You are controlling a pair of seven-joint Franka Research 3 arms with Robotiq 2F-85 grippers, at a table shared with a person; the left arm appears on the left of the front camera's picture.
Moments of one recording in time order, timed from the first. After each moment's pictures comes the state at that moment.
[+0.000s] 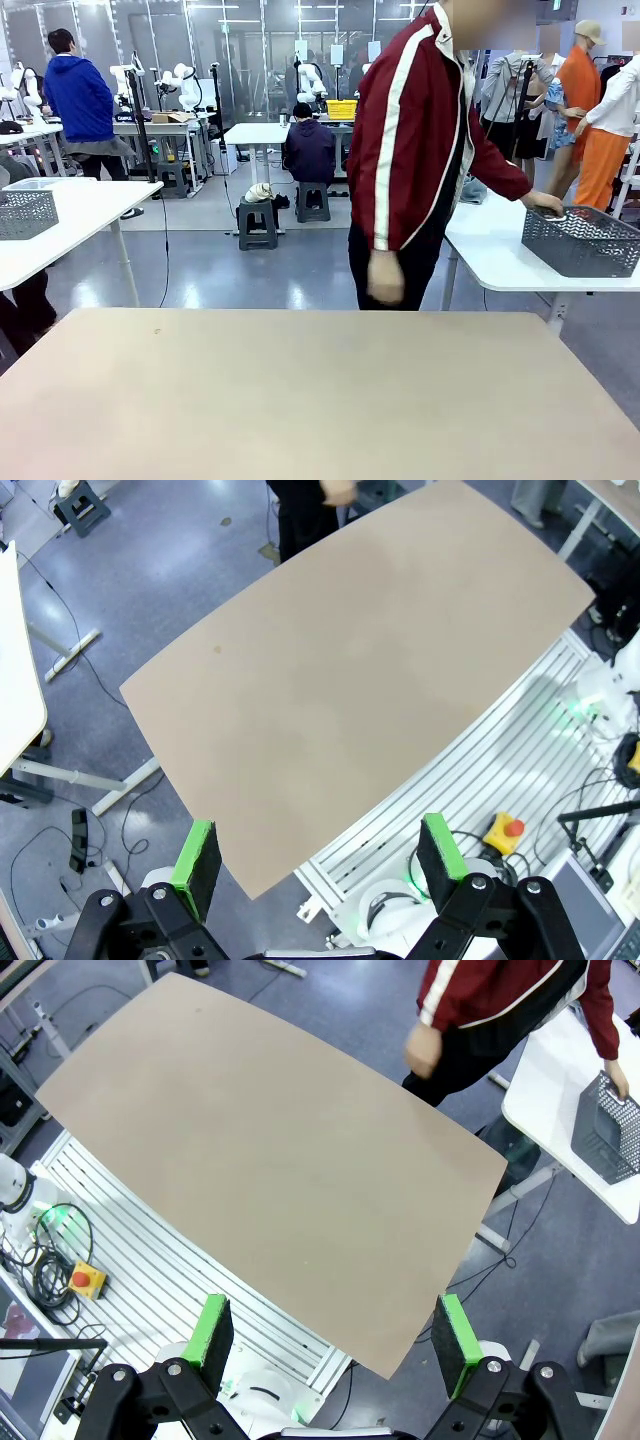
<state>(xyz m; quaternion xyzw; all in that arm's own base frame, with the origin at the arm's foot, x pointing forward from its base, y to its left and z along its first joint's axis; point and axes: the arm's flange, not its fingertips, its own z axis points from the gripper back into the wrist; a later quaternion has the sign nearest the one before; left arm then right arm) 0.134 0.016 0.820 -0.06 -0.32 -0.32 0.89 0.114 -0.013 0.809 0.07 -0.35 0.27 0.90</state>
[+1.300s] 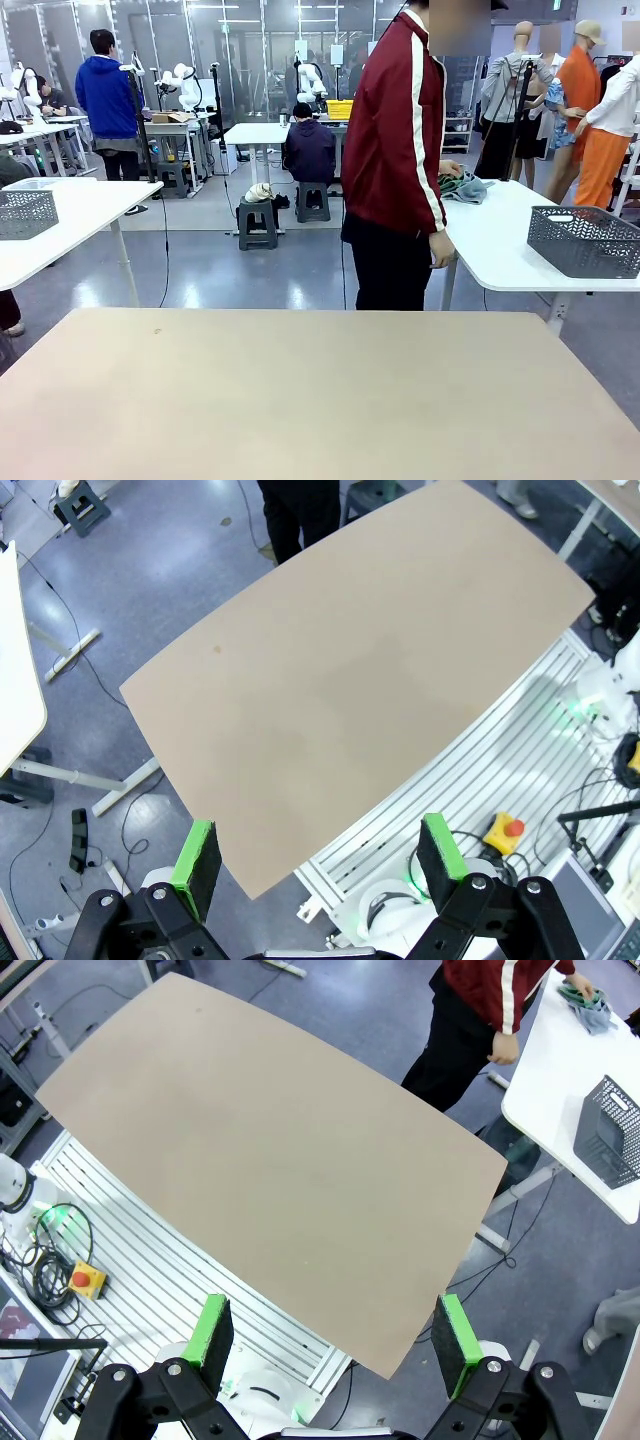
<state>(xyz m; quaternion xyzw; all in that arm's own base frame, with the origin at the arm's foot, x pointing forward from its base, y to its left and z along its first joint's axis) 0.134 0.016 0.820 -0.06 -0.32 -0.32 0.89 0.114 -0.013 0.809 0.07 -0.35 0.27 0.90</state>
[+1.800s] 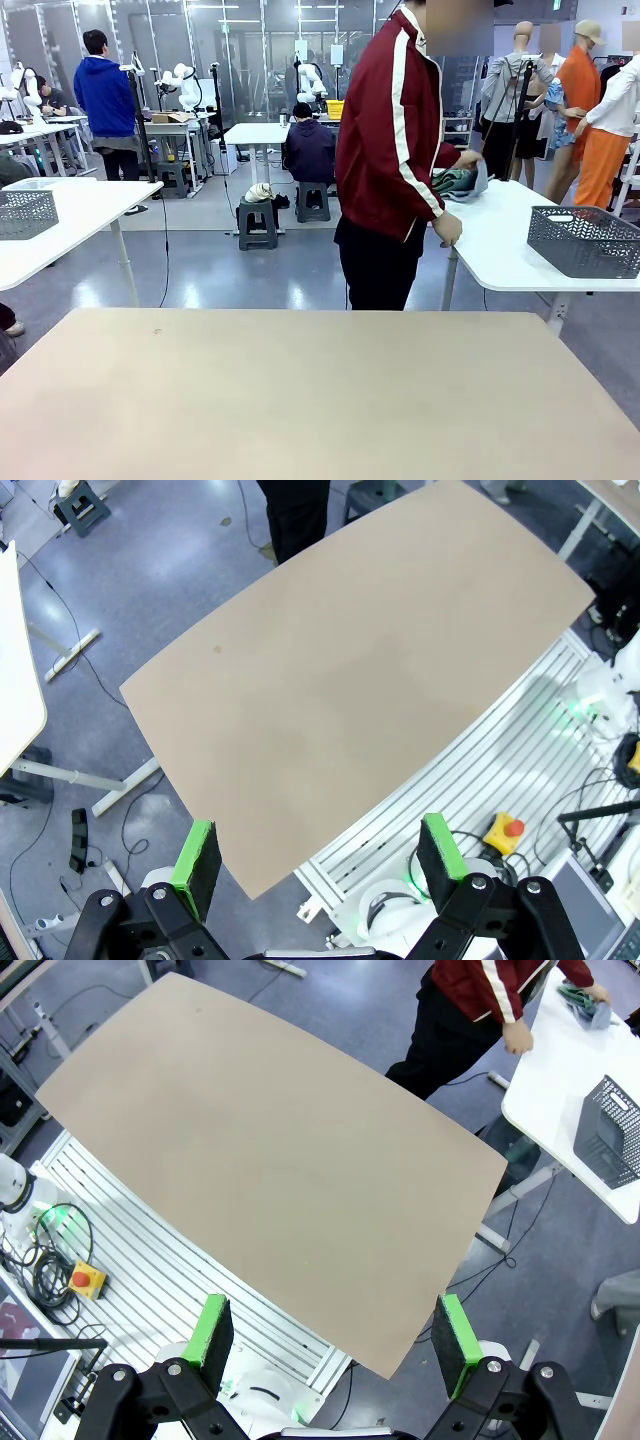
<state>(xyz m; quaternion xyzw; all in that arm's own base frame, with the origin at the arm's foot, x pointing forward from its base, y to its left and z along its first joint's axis) 0.134 0.016 0.820 -0.06 -0.32 -0.32 0.89 0.114 -0.013 0.809 0.07 -0.35 0.27 0.90</state>
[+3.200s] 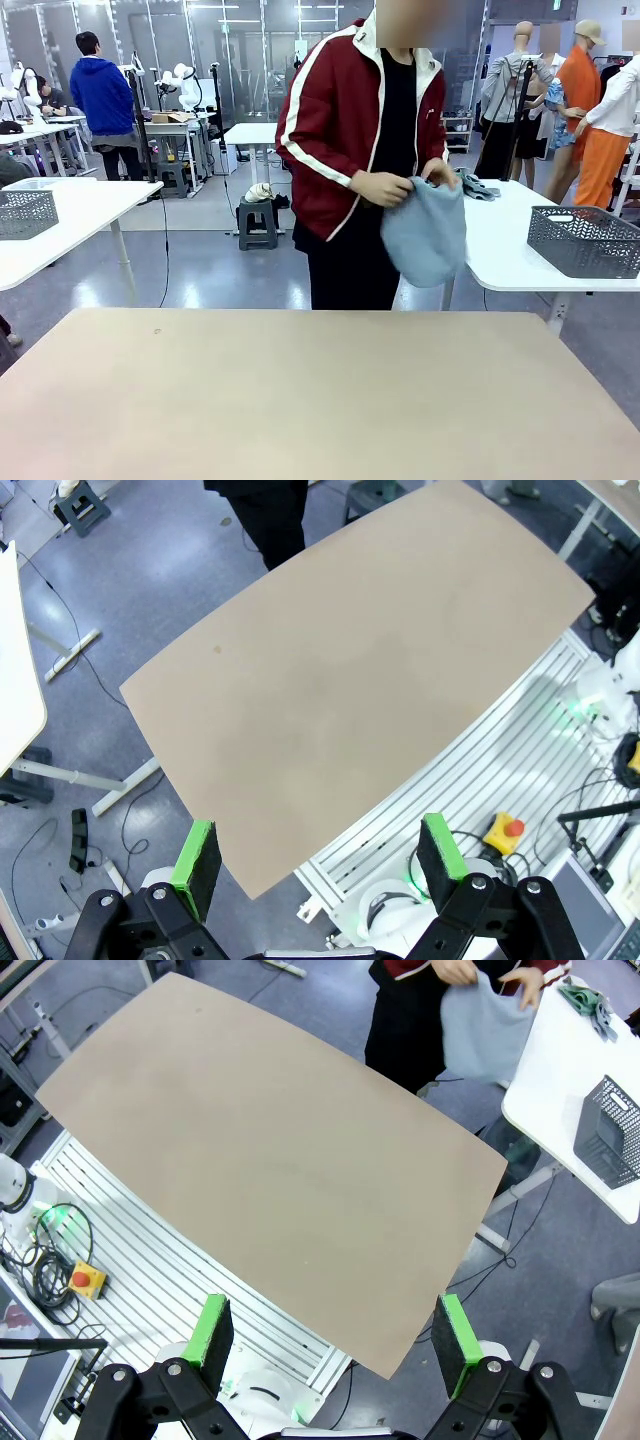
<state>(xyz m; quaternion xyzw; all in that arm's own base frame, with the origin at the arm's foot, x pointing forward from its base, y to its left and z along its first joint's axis) 0.134 0.016 0.820 -0.06 -0.32 -0.32 0.89 0.114 -0.013 0.809 0.07 -0.35 0.27 0.90</state>
